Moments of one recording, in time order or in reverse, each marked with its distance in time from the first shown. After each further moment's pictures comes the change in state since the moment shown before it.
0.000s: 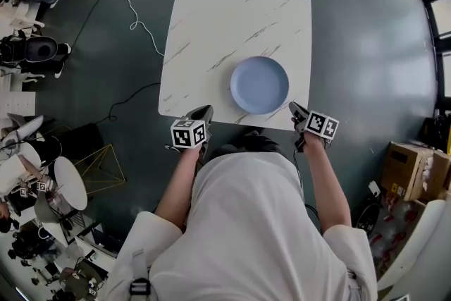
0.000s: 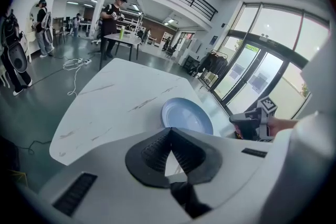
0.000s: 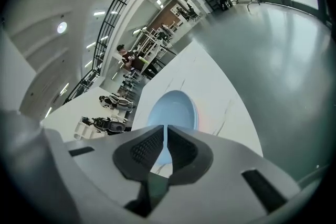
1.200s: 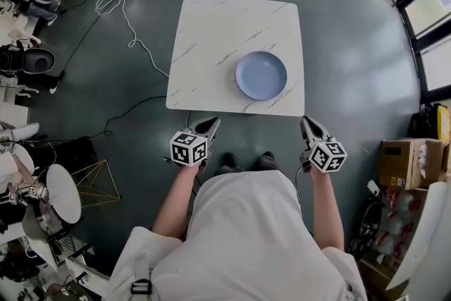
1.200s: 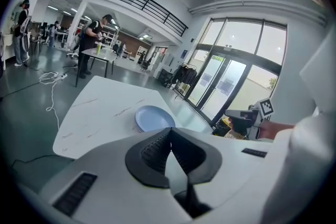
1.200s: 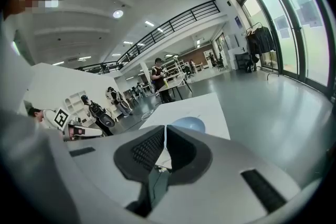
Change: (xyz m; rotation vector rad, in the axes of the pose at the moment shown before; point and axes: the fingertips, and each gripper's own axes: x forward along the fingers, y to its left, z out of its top) left arm -0.153 -0.064 -0.050 0.158 -0.155 -0.253; right arm -0.173 0.129 -0.090 -0.513 -0.347 -0.061
